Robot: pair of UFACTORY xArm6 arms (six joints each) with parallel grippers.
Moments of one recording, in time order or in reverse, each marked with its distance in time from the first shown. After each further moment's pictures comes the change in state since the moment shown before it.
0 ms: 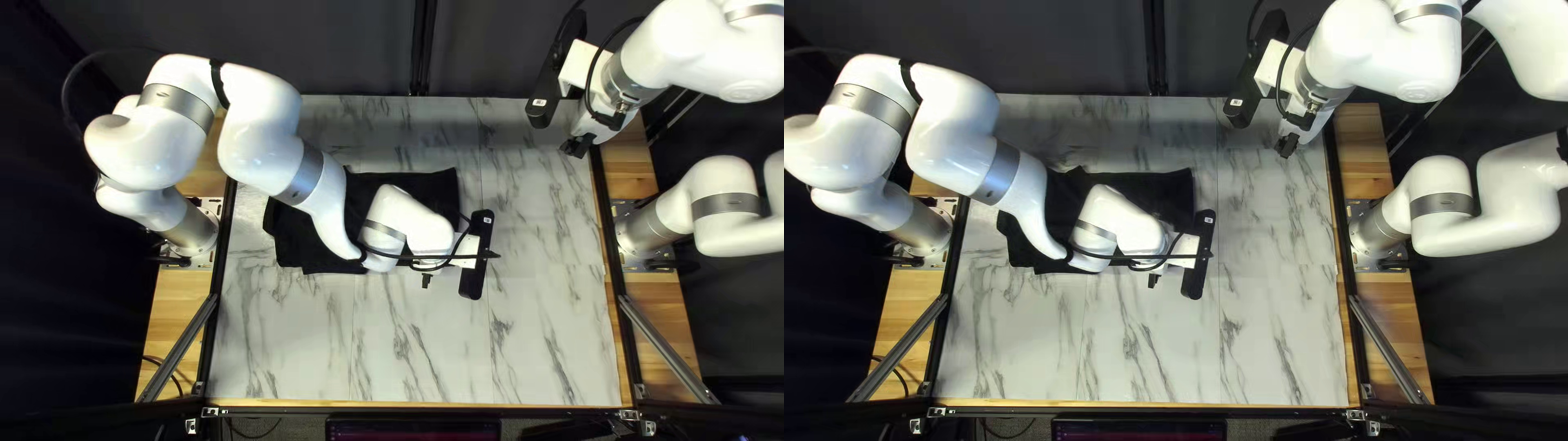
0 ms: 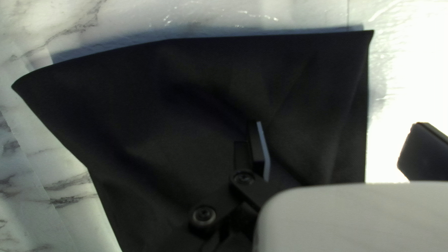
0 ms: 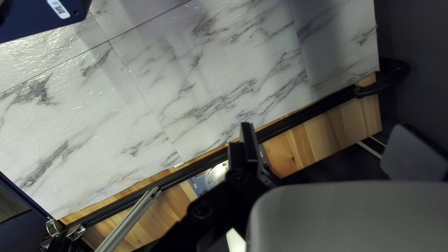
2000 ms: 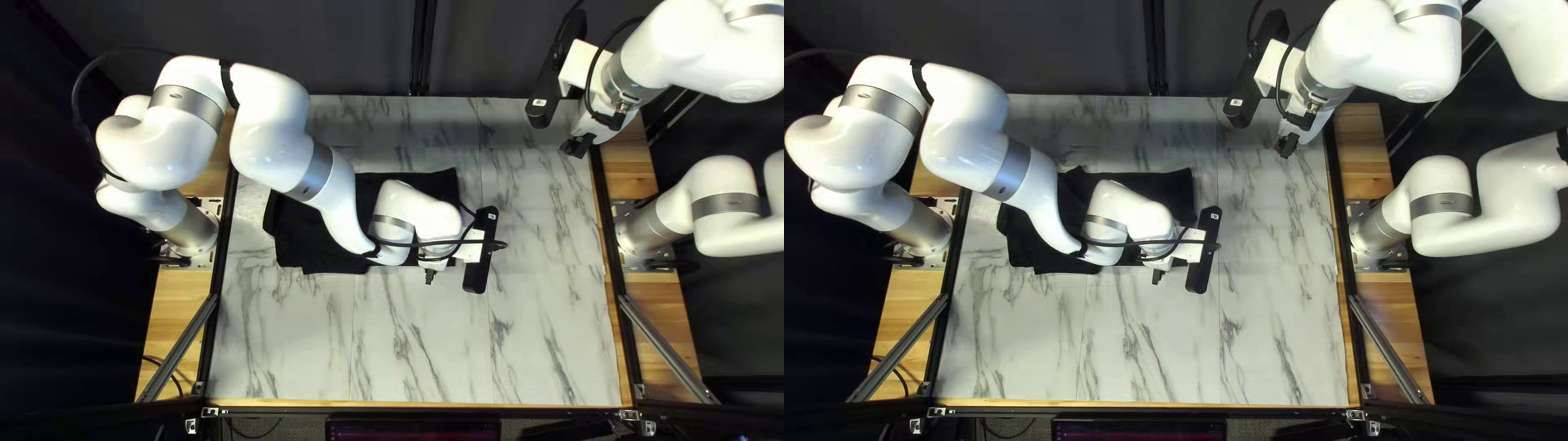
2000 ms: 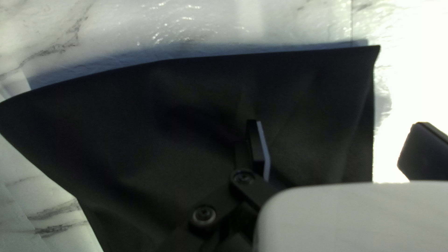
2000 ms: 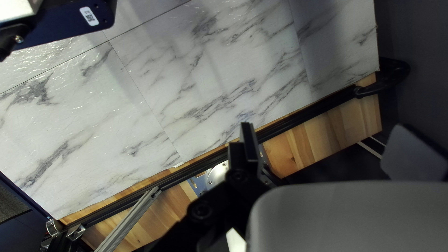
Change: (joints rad) left arm 0.034 0.039 -0.038 -0.123 -0.014 0.145; right arm 0.000 0.000 0.000 0.000 0.000 0.000
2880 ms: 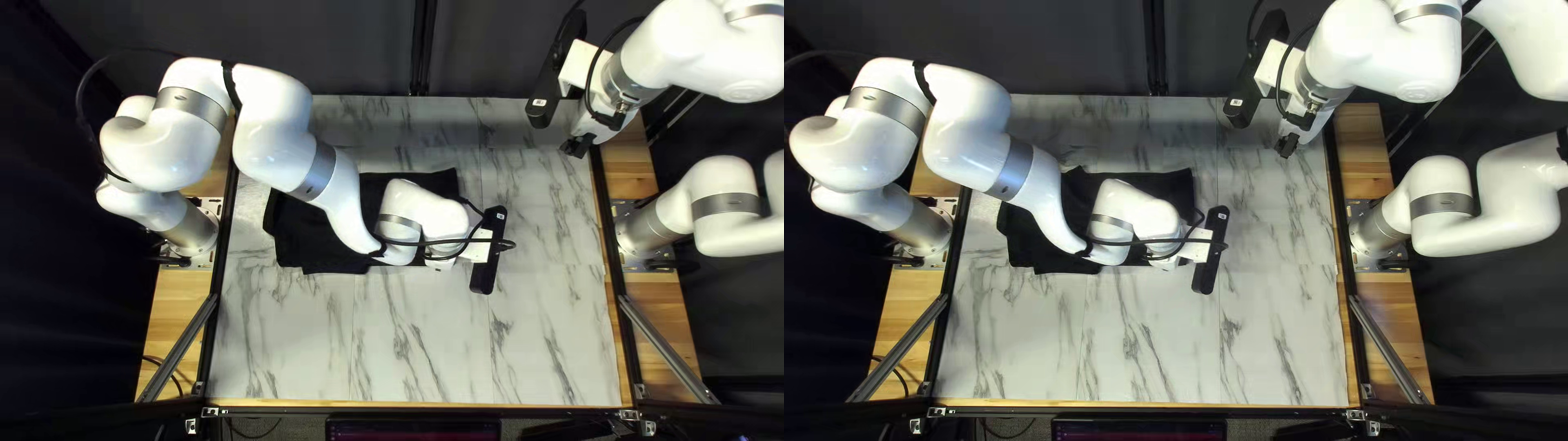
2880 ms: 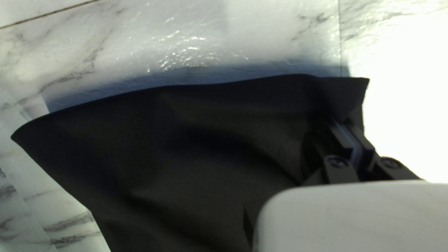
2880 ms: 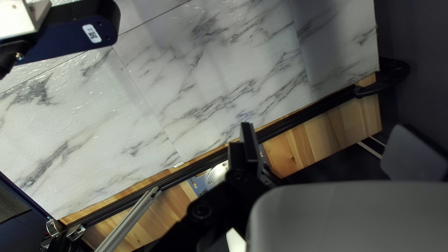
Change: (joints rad) left arm -0.004 0.015 -0.057 -0.008 0.018 0.031; right arm 0.000 0.000 0.000 0.000 0.000 0.000
